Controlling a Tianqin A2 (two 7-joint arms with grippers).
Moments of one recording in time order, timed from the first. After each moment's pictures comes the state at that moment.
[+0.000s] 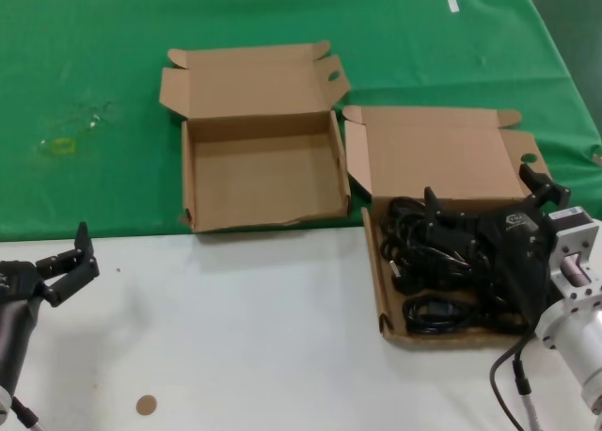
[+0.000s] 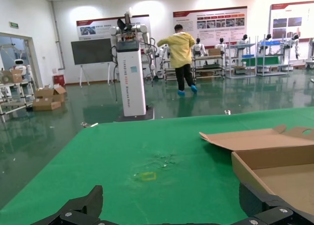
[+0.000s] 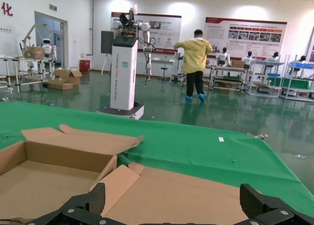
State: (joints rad) left arm 0.00 -0.30 1.60 -1.60 -1.80 0.00 0.00; right arm 0.00 0.31 -1.59 1.61 1.77 -0.02 0.01
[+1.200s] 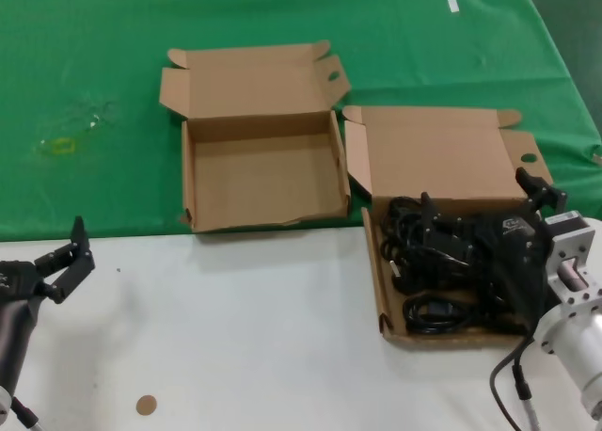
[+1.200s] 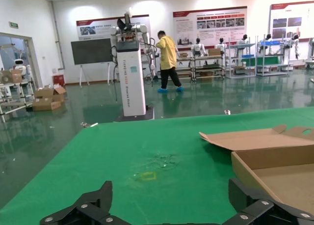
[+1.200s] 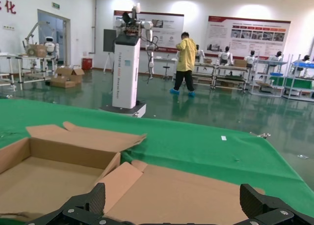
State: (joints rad) left arm 0.00 -0.30 1.60 -1.60 -1.80 0.00 0.00; right arm -0.01 0.32 -1.61 1.62 1.78 -0.01 0.01
